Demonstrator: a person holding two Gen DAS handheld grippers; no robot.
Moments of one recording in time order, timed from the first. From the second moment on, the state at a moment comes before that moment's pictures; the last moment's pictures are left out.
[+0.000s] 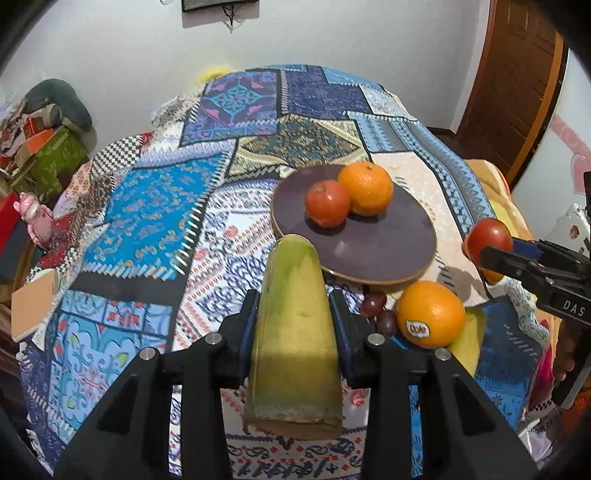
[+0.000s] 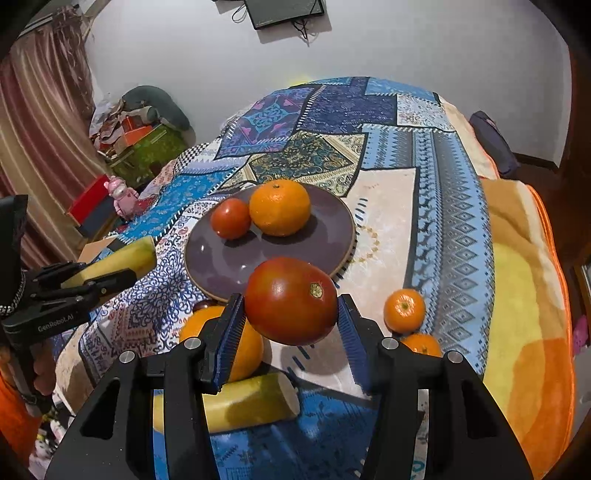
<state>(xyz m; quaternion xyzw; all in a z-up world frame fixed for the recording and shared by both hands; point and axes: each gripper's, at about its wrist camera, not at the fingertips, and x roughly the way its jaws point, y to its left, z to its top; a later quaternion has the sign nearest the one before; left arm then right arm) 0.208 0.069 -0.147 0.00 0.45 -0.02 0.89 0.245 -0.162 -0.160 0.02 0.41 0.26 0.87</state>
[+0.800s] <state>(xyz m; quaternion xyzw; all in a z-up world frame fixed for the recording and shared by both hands) 0.301 0.070 -0.160 -0.01 0.45 -0.01 0.89 0.294 -0.096 -0.169 -0.04 0.42 0.29 0.86</state>
